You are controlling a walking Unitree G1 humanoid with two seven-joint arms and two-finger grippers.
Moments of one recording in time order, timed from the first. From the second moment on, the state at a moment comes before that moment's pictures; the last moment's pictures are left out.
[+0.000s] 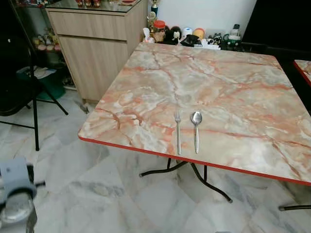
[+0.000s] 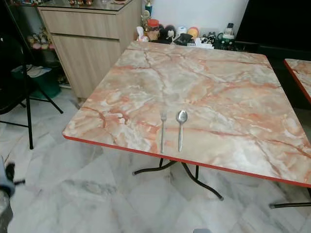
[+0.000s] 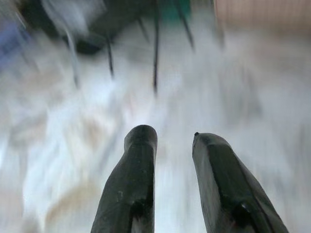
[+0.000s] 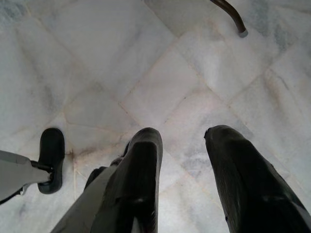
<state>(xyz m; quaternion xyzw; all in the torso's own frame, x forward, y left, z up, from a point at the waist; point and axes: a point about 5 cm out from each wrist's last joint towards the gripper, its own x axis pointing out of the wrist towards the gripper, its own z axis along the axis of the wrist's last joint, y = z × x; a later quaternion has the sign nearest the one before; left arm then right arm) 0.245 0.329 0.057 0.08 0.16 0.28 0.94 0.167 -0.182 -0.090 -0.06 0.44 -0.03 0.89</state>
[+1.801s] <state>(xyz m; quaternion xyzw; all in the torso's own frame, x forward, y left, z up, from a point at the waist) 0.189 0.226 -0.072 0.04 0.44 0.00 0.90 0.163 -0.193 -0.090 -0.03 0.43 -0.08 0.90</state>
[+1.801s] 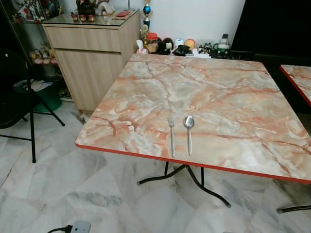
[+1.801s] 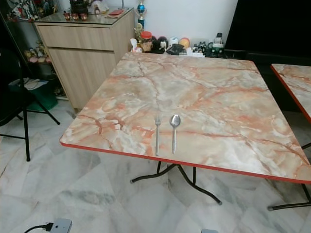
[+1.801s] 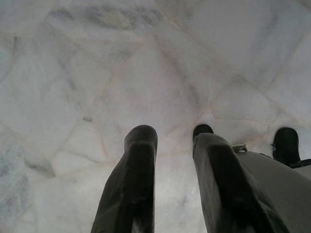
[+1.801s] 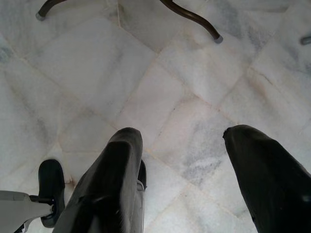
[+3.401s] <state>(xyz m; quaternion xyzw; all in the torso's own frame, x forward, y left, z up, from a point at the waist) 0.184 0.237 -0.073 0.05 0.45 0.02 0.89 0.176 -0.194 -0.083 -0.02 0.41 -0.09 0.91</state>
